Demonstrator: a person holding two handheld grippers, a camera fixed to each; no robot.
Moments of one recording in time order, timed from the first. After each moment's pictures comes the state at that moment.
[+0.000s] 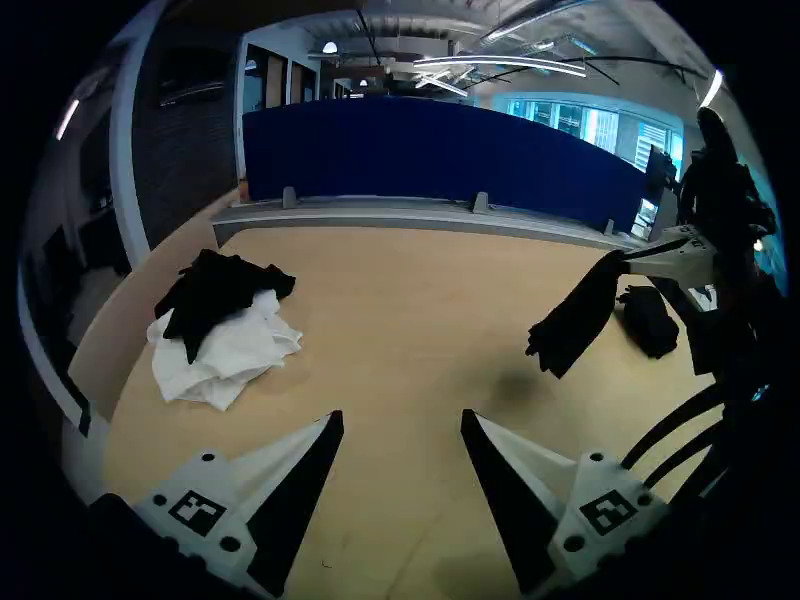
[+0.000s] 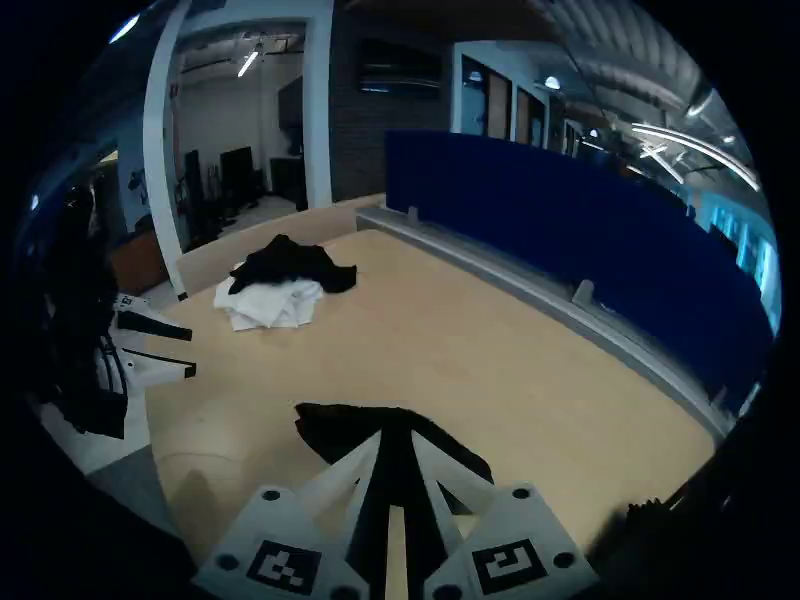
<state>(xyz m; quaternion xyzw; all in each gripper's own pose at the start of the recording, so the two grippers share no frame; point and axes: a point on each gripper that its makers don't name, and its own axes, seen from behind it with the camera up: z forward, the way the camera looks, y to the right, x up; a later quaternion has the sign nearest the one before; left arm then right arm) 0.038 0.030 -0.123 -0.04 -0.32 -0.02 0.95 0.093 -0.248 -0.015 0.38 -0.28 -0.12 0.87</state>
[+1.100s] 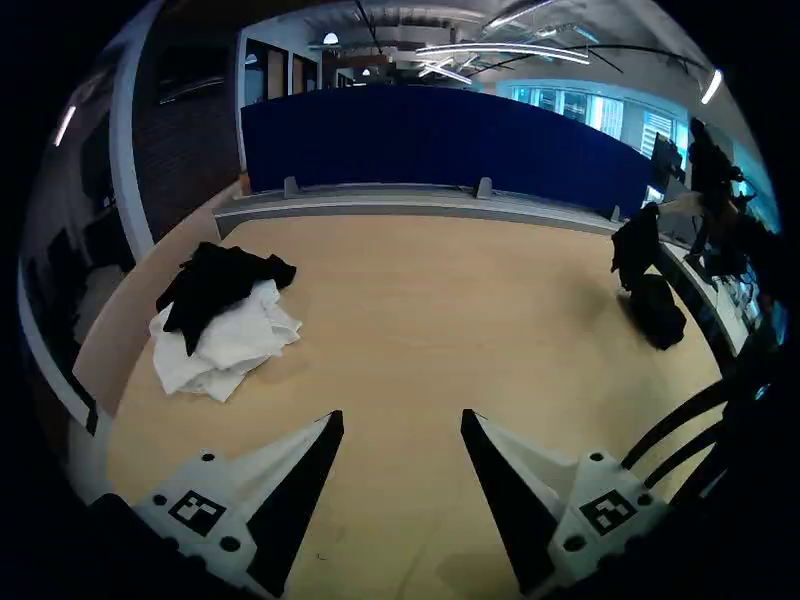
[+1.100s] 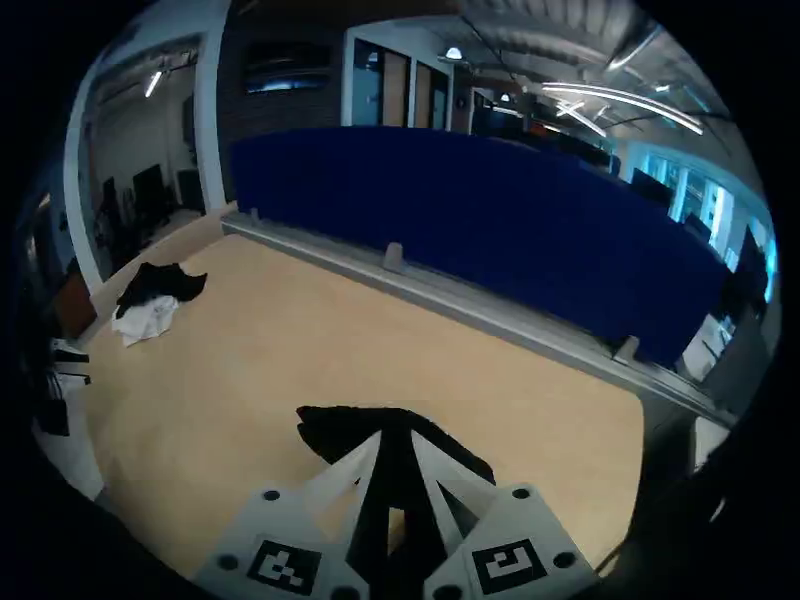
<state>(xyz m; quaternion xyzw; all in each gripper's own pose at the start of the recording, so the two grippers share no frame) 0.028 0.040 -0.125 -0.03 -0.34 -0.01 0.94 0.120 0.034 0.150 0.23 -0.32 -0.10 0.91</state>
